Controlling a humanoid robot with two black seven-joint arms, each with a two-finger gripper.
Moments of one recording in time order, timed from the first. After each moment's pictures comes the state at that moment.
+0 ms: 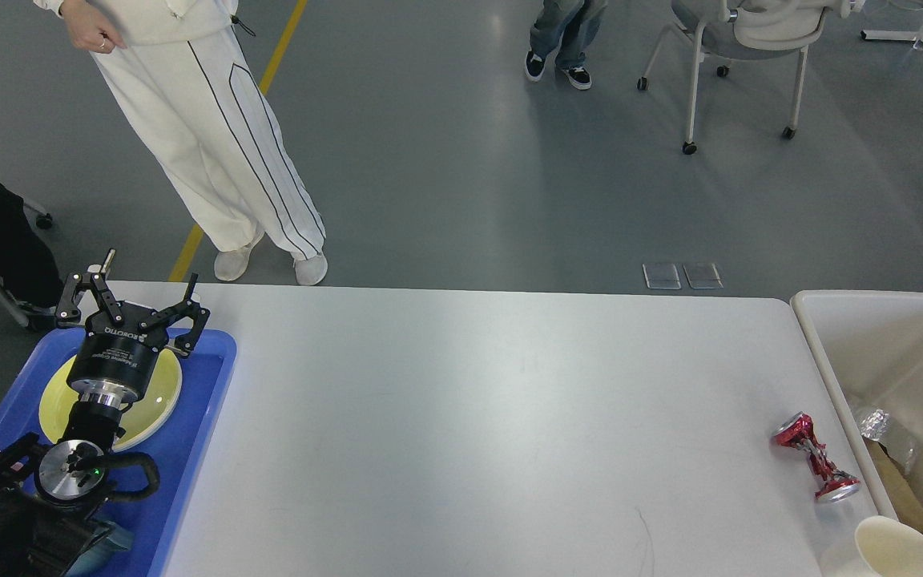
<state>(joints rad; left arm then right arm) -0.47 0.33 -0.89 -0.55 -0.35 -0.73 -0.31 1.54 -1.32 -1.07 1.42 -0.45 0.14 0.10</state>
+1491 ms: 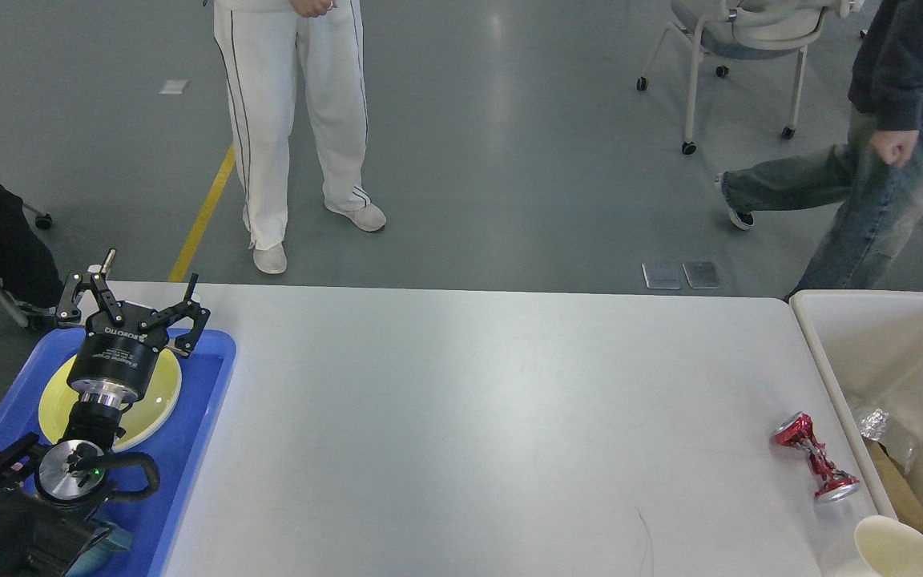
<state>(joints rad) -0.47 0.33 -0.89 -0.55 -0.35 -0.73 -0.31 1.44 -1.26 -1.10 1.43 -0.46 0.15 0.10</state>
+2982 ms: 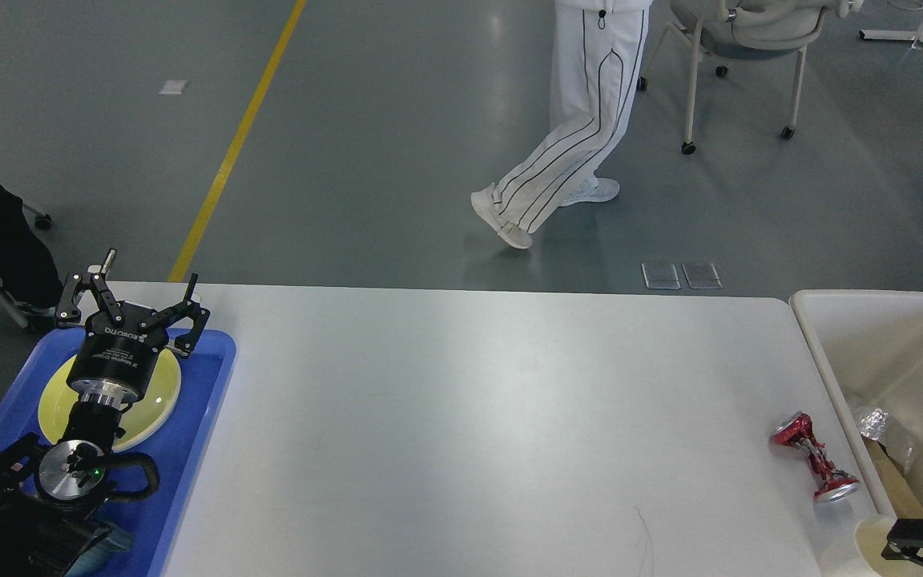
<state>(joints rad) -0.47 0.33 -0.89 -0.55 -0.35 -0.73 -0.31 1.21 -1.05 -1.08 1.43 -0.28 0.00 0.10</state>
